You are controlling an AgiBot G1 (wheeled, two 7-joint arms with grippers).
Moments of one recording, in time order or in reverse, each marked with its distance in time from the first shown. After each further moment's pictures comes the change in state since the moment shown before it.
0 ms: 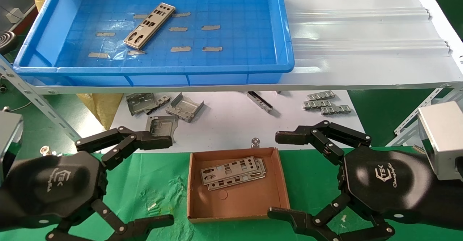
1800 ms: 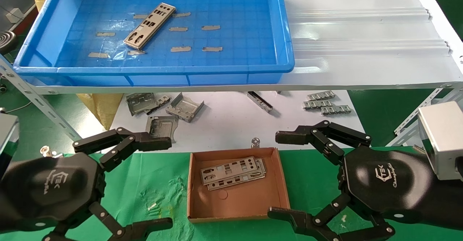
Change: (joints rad) left arm 0.008 -0.009 -0.008 -0.017 -0.006 -0.001 -0.006; right arm 0.000 0.000 0.000 0.000 0.000 0.000 0.000
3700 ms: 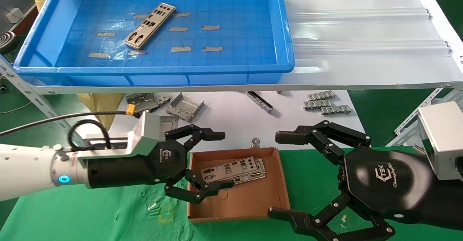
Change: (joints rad) left arm -0.329 0.429 0.340 0.770 0.194 0.046 0.453; right arm 0.000 0.000 0.000 0.000 0.000 0.000 0.000
